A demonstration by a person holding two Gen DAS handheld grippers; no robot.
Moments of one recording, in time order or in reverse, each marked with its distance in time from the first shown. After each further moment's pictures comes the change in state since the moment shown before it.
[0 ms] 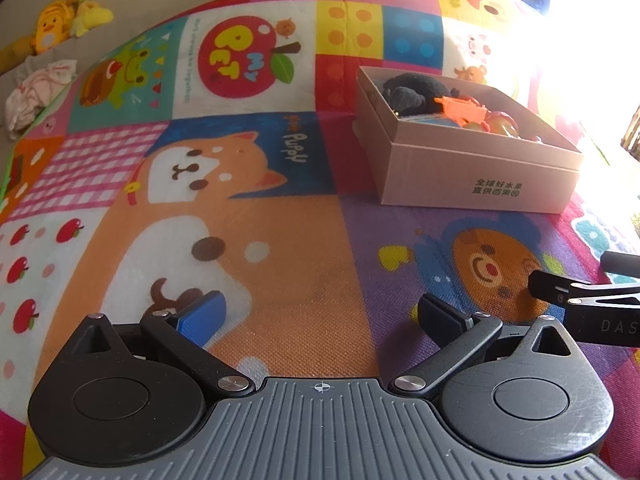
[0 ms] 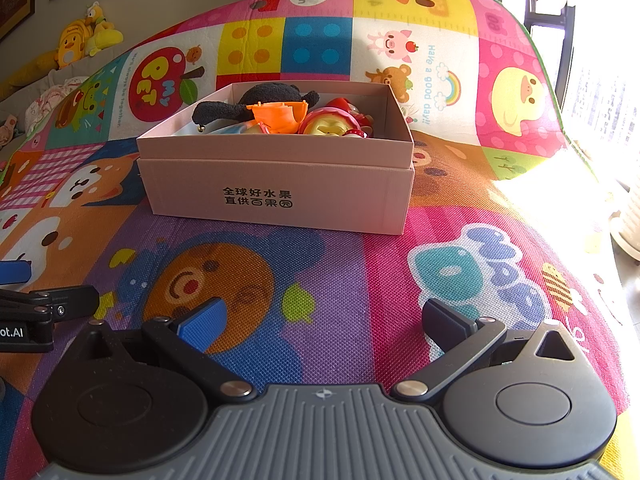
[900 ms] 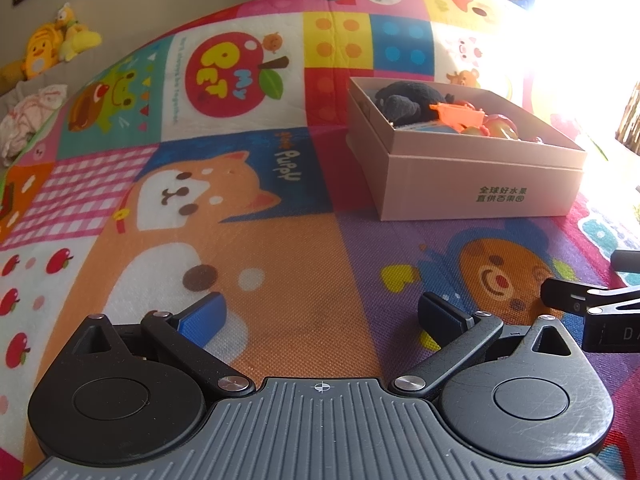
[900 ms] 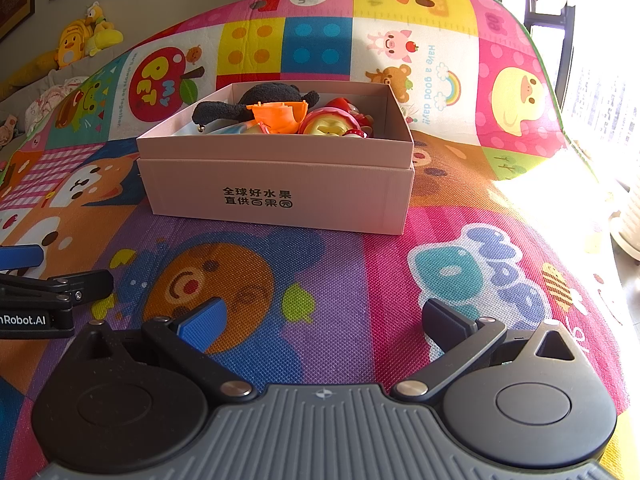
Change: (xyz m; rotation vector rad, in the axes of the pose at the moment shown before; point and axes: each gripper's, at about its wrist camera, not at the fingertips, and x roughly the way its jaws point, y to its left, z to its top) left arm 0.013 -0.003 0.004 0.060 -0.053 0.007; right arm 0.000 0.000 0.000 0.001 0.000 0.000
